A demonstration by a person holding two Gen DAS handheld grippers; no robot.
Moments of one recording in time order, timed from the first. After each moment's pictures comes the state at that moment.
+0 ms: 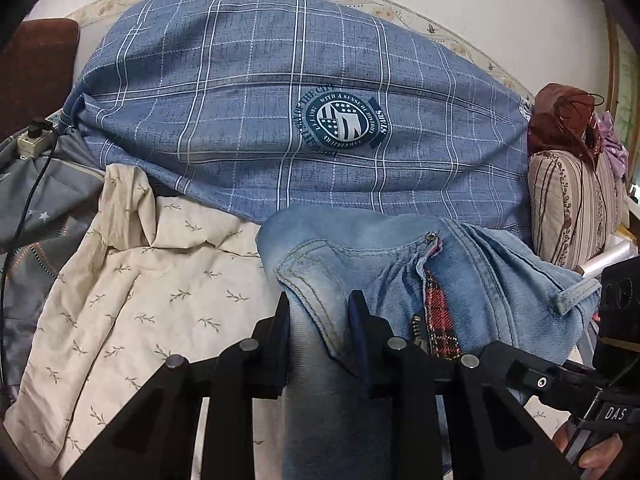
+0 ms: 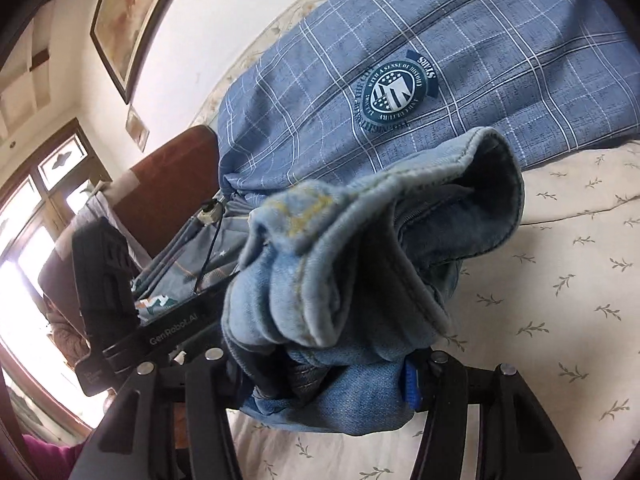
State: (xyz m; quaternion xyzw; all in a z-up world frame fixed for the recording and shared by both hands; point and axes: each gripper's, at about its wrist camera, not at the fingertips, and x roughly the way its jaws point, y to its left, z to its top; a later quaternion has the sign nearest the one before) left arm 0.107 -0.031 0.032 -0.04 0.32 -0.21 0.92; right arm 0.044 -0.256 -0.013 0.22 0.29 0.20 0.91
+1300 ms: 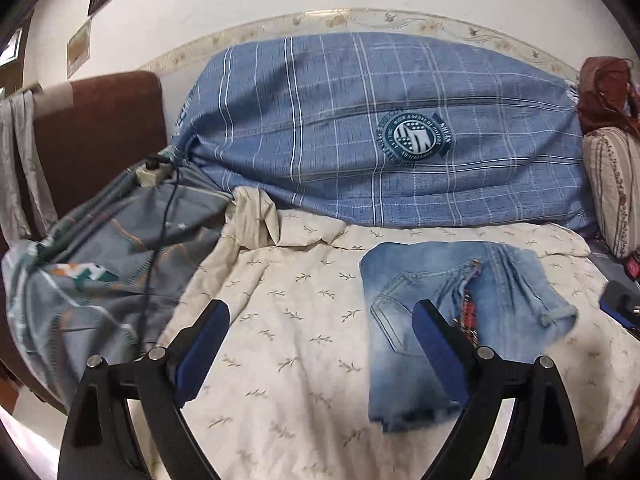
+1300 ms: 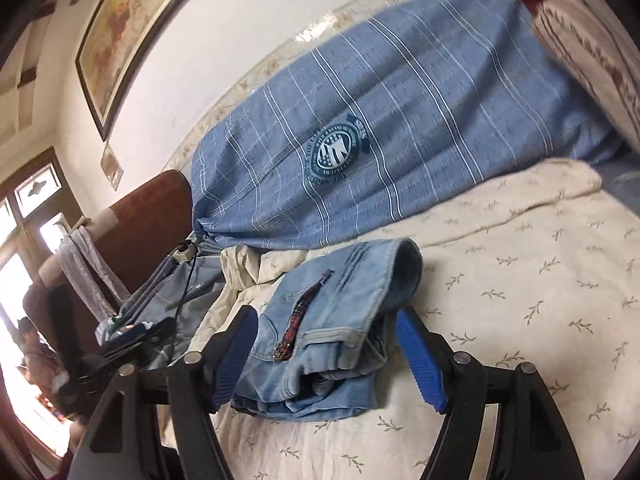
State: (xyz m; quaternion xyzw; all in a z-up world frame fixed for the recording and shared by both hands) left arm 0.006 -0.002 0.074 0.05 0.29 -0.04 0.96; right arm -0.049 -0.293 0.021 0.23 0.22 0.10 0.94
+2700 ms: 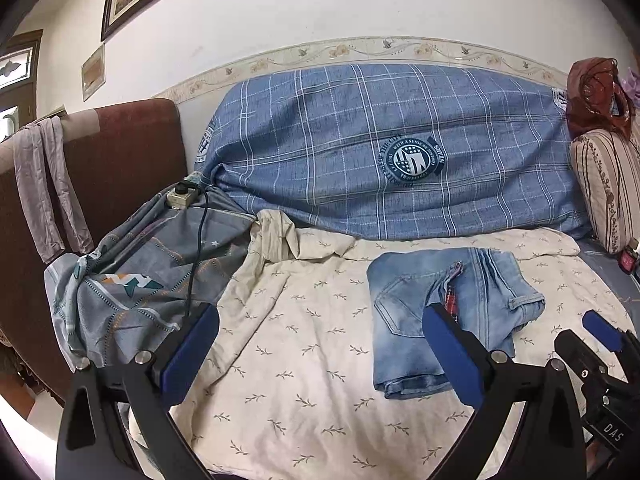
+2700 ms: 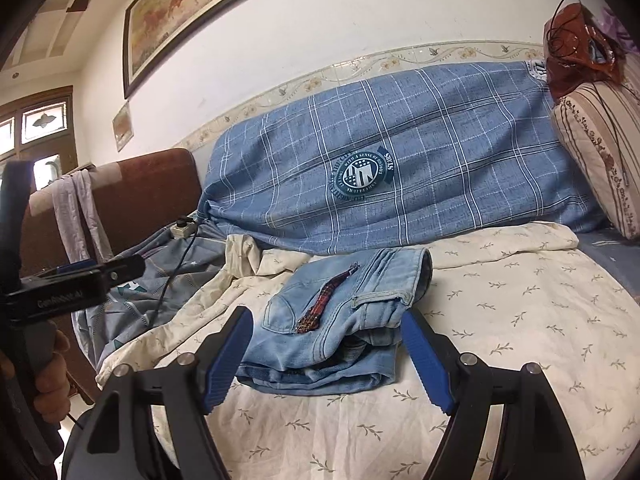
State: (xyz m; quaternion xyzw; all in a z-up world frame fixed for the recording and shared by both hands) left arm -0.056 0.000 0.104 0.06 0.25 -0.02 0.97; right arm -0.117 -0.221 0.026 0.11 0.17 0.06 0.98
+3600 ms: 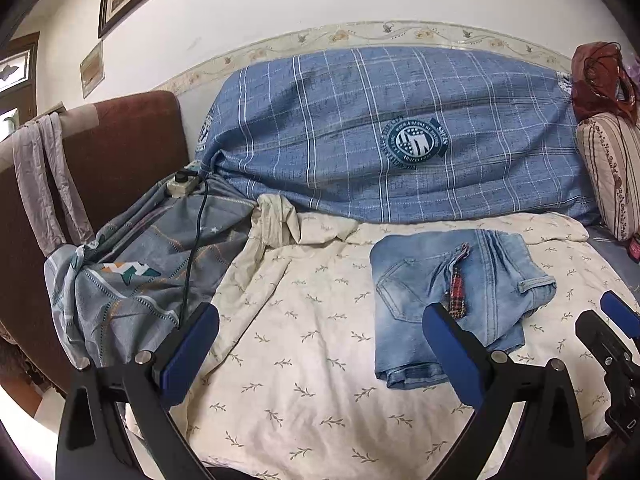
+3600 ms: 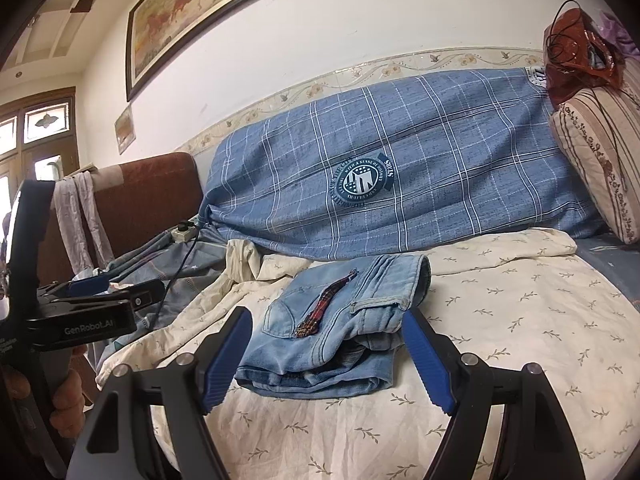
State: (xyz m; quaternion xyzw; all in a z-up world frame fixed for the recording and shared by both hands) left arm -0.049 -0.007 0.088 0.07 0.28 0.00 0.96; right arm -0.120 -0.222 0.027 0.11 0.16 0.06 0.98
